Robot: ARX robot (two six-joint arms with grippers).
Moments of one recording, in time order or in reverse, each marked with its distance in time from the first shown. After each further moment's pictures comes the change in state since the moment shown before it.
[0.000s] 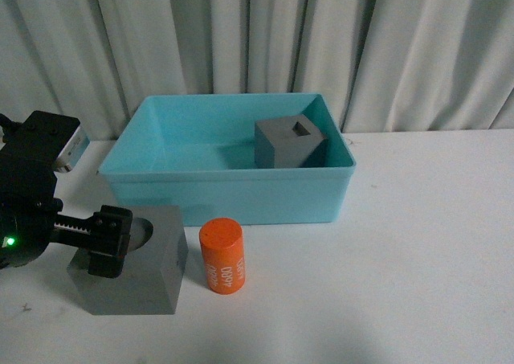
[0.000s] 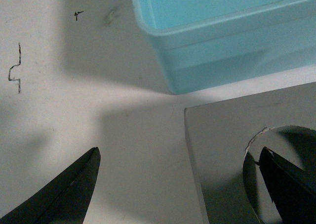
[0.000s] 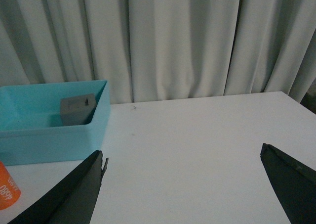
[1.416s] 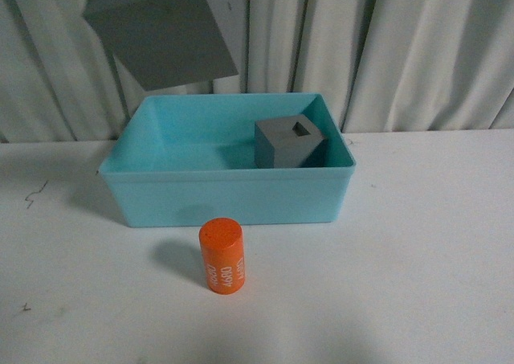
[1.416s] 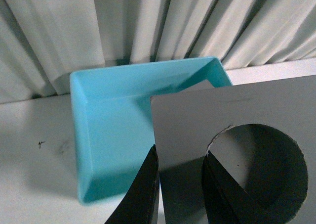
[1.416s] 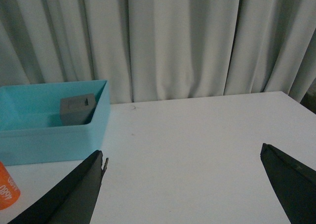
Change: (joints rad) left arm -0.101 -0.318 0.541 -0.623 0.133 -0.235; right arm 0.000 0.000 0.000 0.000 0.000 0.000
